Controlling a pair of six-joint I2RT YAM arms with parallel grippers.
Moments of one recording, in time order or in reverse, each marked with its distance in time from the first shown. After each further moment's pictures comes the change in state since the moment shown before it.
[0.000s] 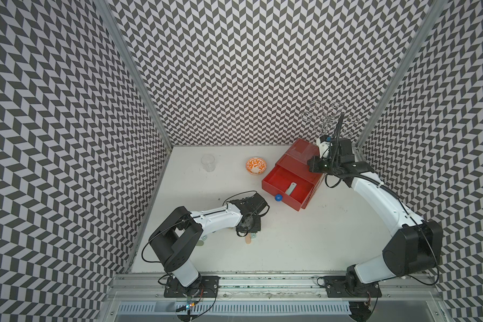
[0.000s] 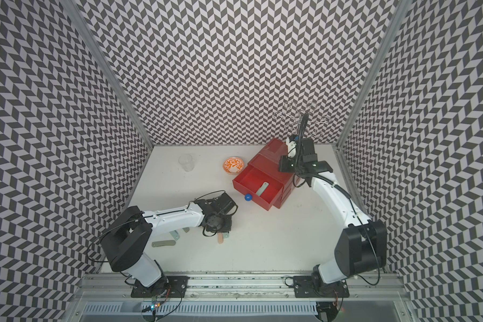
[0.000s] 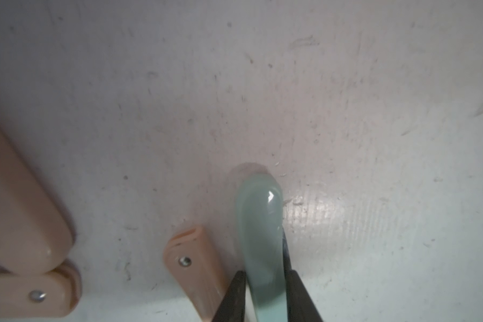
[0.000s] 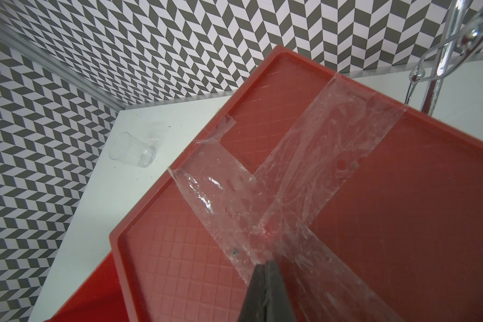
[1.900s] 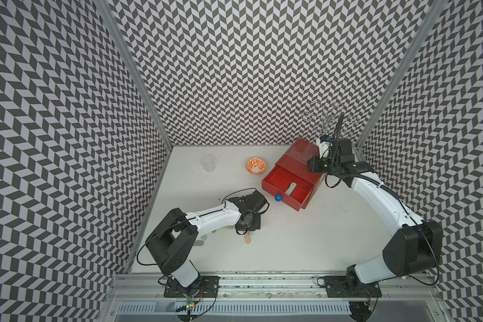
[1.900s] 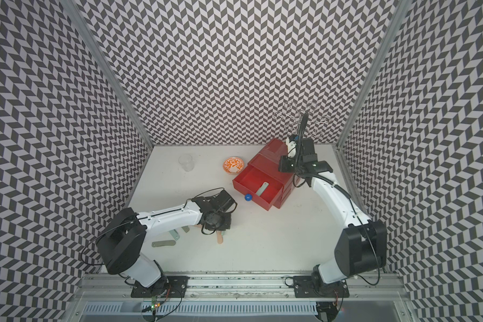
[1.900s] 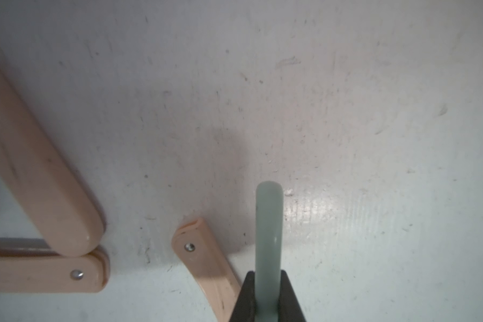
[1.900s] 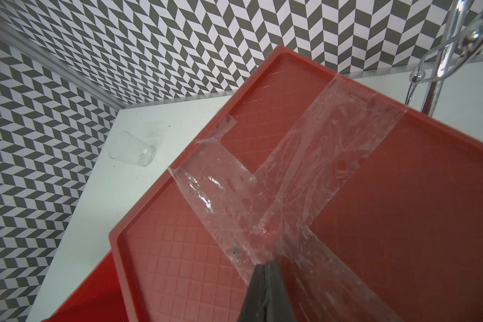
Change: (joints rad) left arm 0.002 -0.061 0.039 -0.068 -0.002 0.024; right arm 0.000 0.000 0.000 0.000 0.000 -0.004
